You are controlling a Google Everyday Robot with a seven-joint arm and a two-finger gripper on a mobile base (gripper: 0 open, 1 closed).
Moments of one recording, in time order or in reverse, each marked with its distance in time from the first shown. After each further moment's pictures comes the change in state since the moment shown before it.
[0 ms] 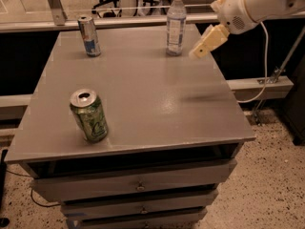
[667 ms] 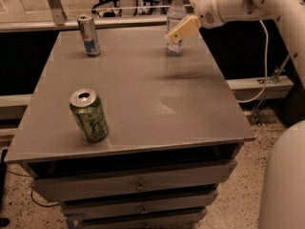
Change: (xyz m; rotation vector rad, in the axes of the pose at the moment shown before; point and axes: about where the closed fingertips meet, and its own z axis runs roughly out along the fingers) arm -0.040 -0.054 0.084 -0.011 -0.237 0.102
